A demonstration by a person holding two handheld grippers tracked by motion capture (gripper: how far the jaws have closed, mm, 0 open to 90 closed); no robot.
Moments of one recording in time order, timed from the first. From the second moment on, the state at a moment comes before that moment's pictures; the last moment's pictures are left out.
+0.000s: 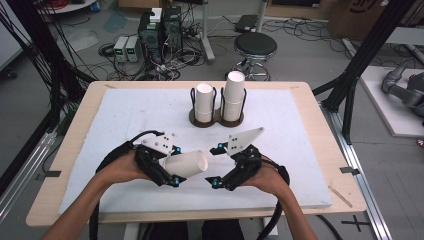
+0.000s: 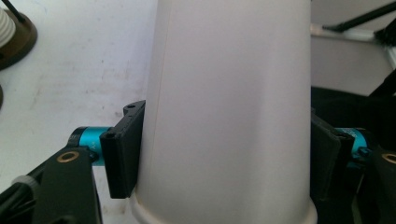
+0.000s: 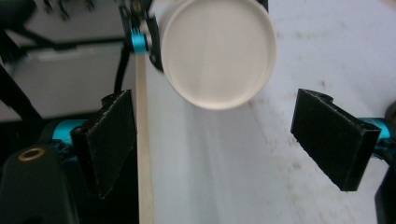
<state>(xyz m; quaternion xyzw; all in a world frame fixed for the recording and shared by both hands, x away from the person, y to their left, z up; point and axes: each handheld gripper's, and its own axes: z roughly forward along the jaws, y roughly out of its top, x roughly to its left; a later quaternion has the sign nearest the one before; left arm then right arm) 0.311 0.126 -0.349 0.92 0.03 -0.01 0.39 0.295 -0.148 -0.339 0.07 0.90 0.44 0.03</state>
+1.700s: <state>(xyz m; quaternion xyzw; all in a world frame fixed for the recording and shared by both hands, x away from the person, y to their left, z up) 0.314 0.085 -0.340 0.98 0.02 -0.02 0.17 0.304 -0.083 -0.331 -0.01 0.98 0.19 0.02</state>
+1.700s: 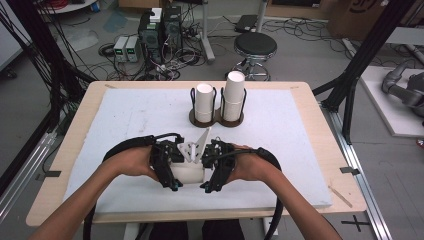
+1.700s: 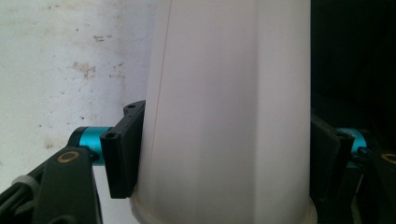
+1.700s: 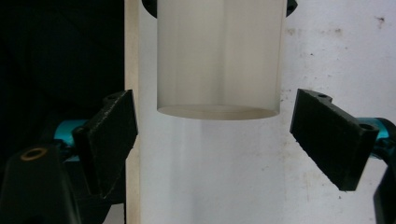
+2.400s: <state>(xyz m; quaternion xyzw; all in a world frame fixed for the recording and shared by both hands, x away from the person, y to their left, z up) 0.312 0.084 -0.342 0.98 0.03 -0.03 0.19 0.304 -0.075 -0.333 -0.01 0.98 0.18 0.02</state>
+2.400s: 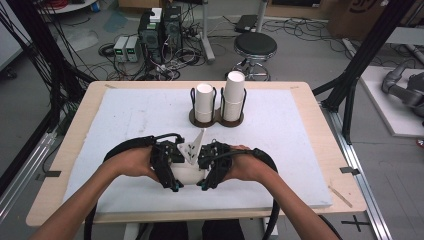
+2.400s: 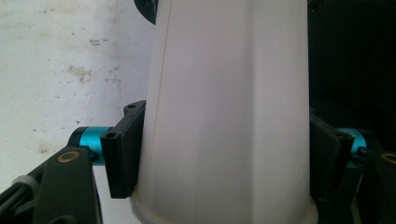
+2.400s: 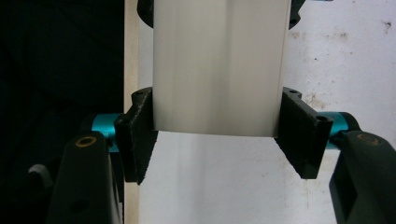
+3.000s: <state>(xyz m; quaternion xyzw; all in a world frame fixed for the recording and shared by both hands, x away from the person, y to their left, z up) 0.320 0.101 -0.338 0.96 0.04 -0.06 0.28 0.304 -0.077 -0.335 -0.02 0.98 0.19 0.02</state>
